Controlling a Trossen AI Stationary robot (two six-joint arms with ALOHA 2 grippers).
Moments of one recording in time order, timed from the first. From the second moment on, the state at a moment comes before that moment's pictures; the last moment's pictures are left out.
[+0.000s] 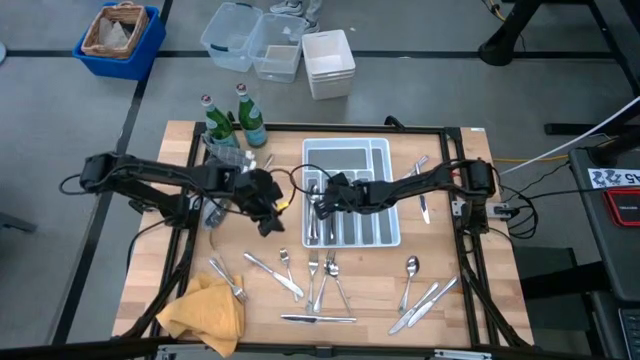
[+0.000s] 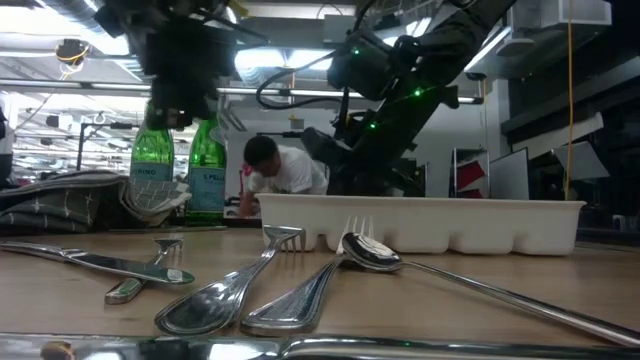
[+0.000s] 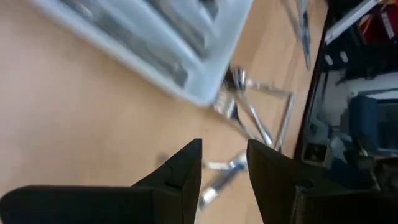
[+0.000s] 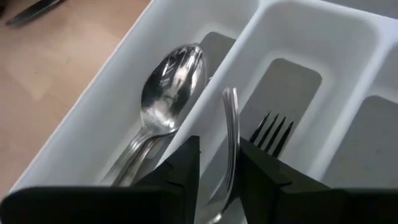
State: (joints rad) left arm 0.04 1.21 0.79 -0.41 0.31 -0.71; right arm -0.04 1.93 1.13 -0.13 0.33 0.86
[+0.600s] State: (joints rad) left arm -0.19 1.21 0.79 -0.59 0.37 -0.83; right arm -0.04 1.77 1.12 -0.43 0.23 0.85
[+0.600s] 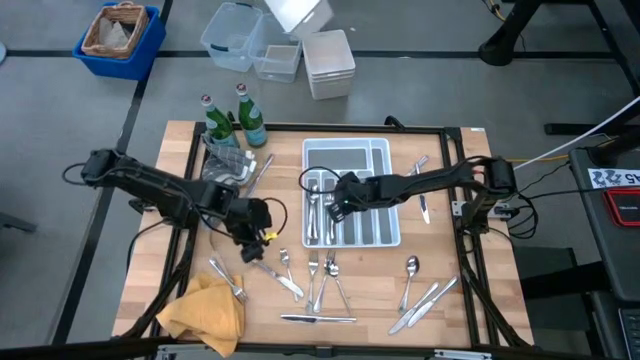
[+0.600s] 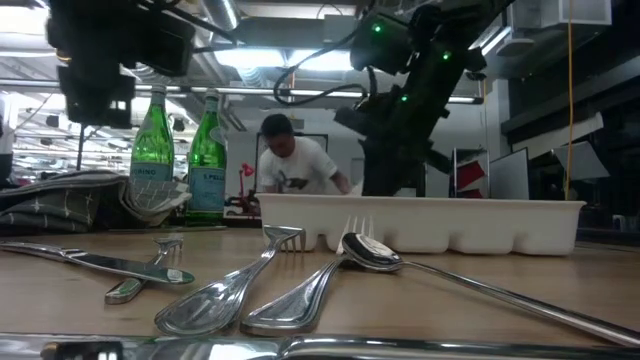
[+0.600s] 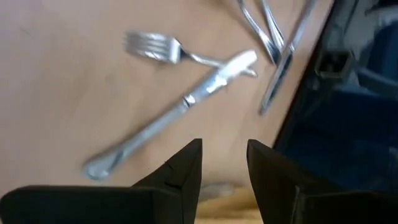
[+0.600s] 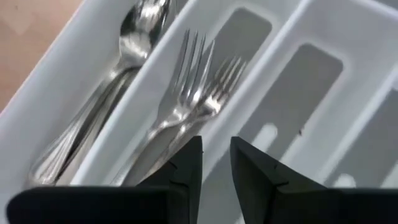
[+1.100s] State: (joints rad) left arm -0.45 1.21 0.79 -0.58 0.41 -0.50; right arm -0.03 1.74 1.12 -0.37 -0.15 0.77
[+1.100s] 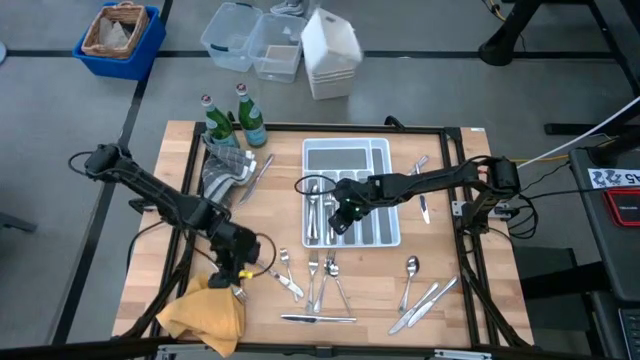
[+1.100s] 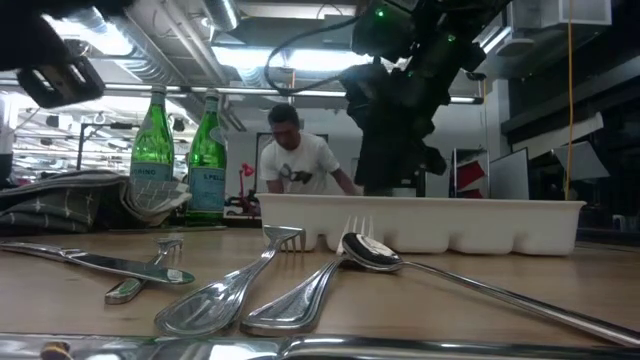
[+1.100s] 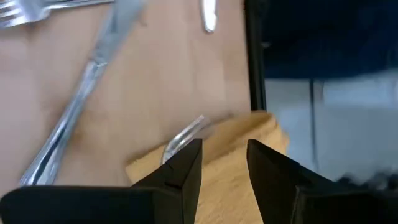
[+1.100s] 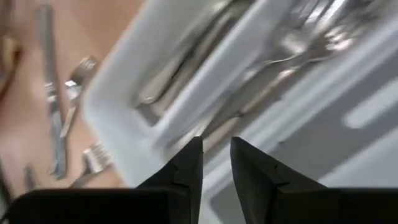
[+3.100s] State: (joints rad) left arm -0.57 1.61 0.79 -0.35 0.39 0.16; right arm 0.23 1.74 1.13 0.13 -0.14 0.81
